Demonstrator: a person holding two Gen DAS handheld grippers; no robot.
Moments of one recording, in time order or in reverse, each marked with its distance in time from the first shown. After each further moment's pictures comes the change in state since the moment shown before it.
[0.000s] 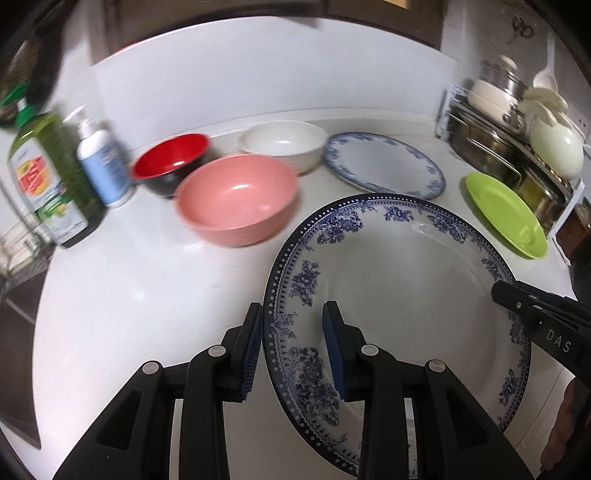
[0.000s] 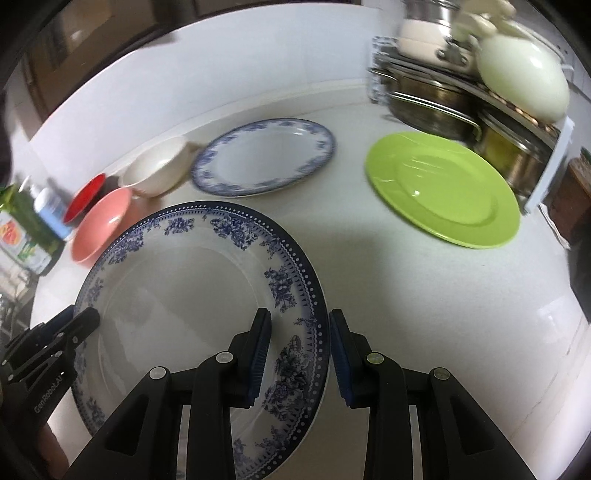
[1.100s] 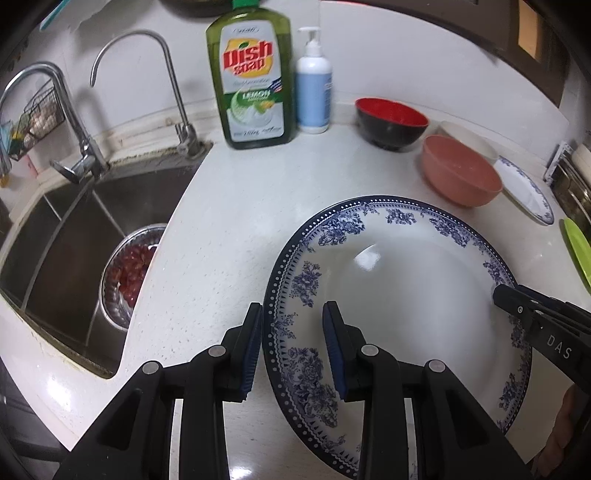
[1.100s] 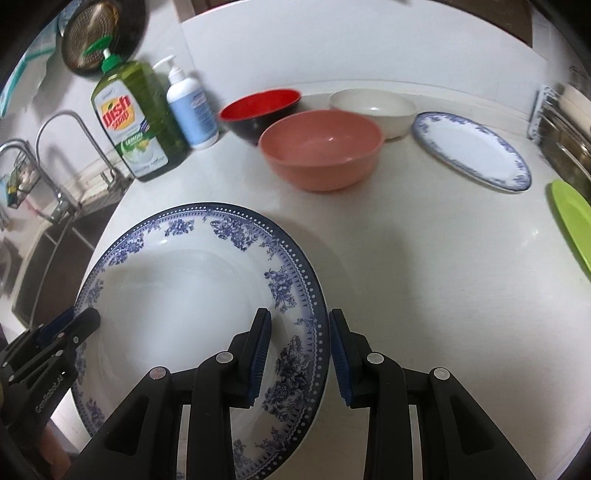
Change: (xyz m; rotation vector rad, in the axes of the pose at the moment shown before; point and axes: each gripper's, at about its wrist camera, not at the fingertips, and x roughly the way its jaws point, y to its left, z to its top) left arm -0.044 0.186 -0.094 -0.289 0.054 0.241; right arm 0.016 0.204 -0.058 -0.290 0.096 0.217
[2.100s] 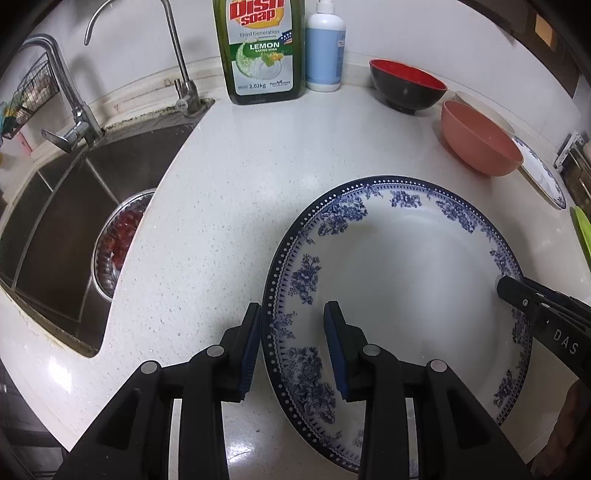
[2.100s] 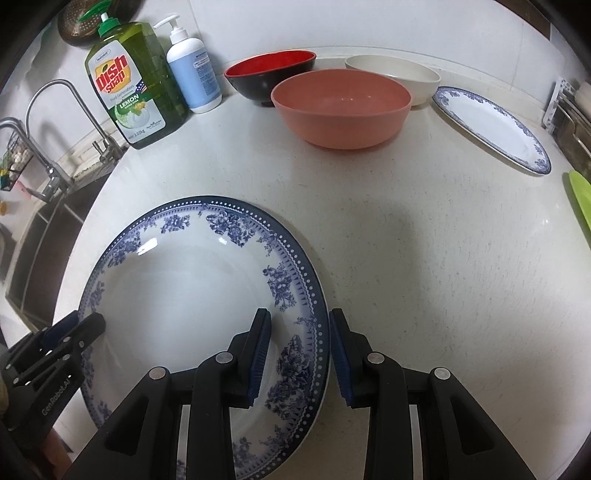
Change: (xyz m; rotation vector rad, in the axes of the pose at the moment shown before) left arm 0.029 0.008 -0.016 -0.016 0.115 -0.009; right arm 0.027 0.010 -0.011 -0.010 0.079 -0.011
